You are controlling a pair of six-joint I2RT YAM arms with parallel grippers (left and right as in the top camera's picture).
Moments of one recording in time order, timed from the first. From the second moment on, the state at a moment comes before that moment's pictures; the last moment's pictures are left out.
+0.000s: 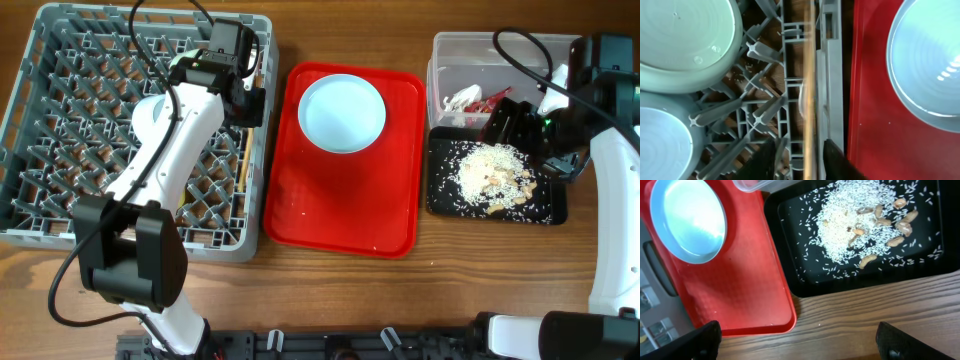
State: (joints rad) left arm -0.24 1.86 1.55 -0.91 -0.10 -0.07; right arm -0.15 1.52 1.61 -1.47 -0.19 0.28
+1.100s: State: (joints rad) left arm -0.24 1.73 1.55 -0.99 0.14 -0.41; right arm 0.31 1.52 0.83 -0.78 -0.28 0.34
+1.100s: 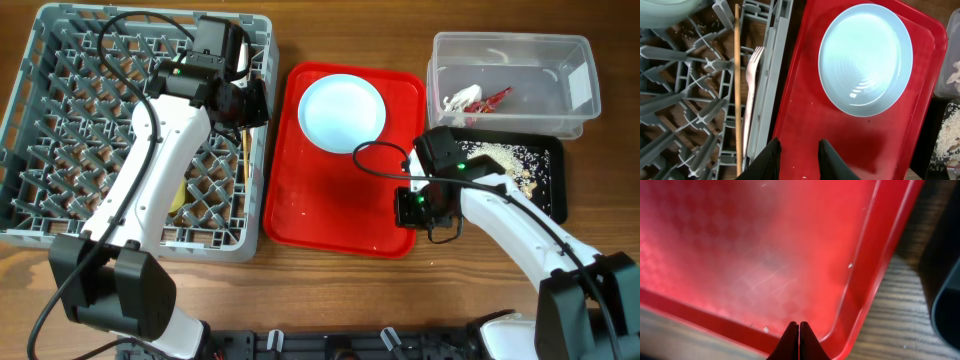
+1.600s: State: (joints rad) left arm -0.24 1.73 1.55 -0.99 0.14 -0.41; right arm 0.31 1.54 0.80 -0.76 -0.17 0.40
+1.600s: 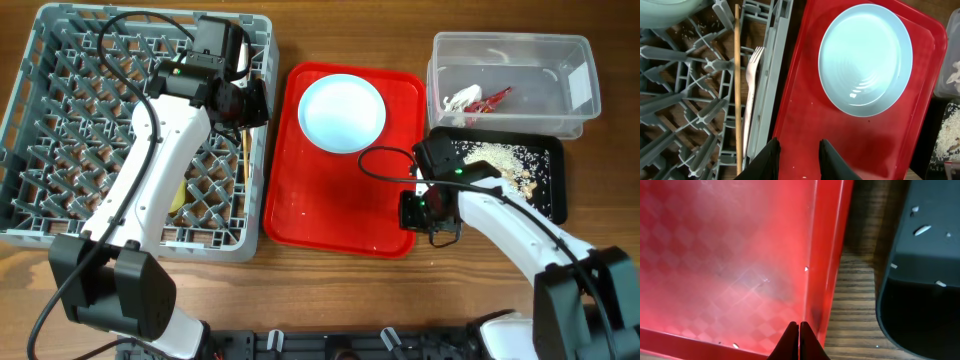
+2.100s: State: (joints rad) left arm -0.24 1.73 1.55 -0.99 0.14 -0.41; right arm 0.32 1.58 0.80 -0.77 -0.09 0.50
